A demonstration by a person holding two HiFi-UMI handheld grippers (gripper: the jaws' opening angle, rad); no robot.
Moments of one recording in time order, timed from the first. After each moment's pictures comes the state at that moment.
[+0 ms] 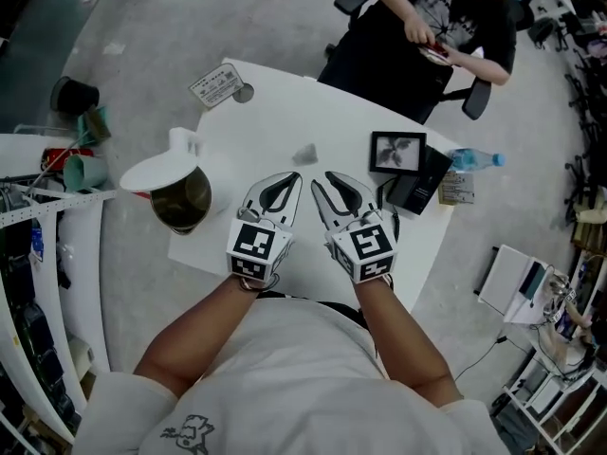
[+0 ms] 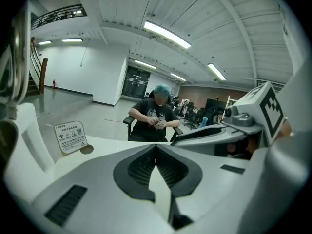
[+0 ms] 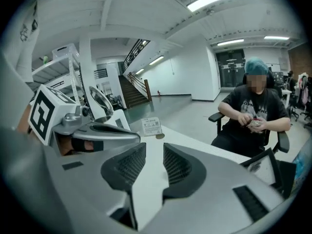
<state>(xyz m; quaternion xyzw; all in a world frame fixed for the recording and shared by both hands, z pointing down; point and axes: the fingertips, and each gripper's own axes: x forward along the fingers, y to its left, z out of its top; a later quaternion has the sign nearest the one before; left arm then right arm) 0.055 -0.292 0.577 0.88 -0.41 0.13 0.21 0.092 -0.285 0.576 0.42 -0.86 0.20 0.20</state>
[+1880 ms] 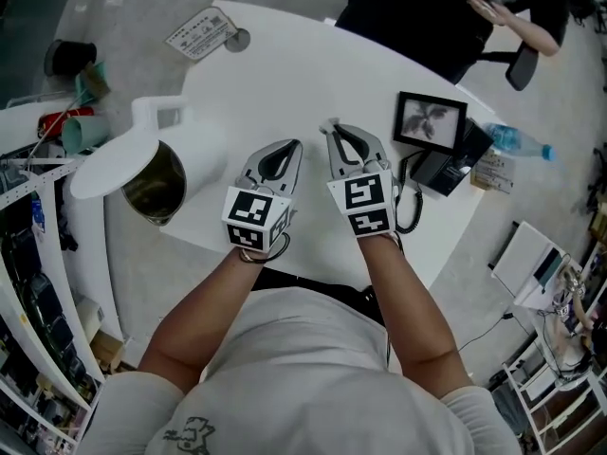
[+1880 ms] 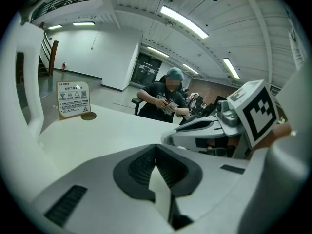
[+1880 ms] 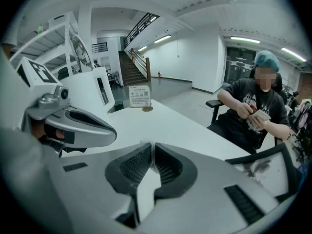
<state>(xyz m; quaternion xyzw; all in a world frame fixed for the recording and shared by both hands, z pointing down) 0.056 -0.299 0.685 0.84 -0.43 0.16 0.29 0.110 -0.323 0.694 0.41 -0.84 0.18 0.32</state>
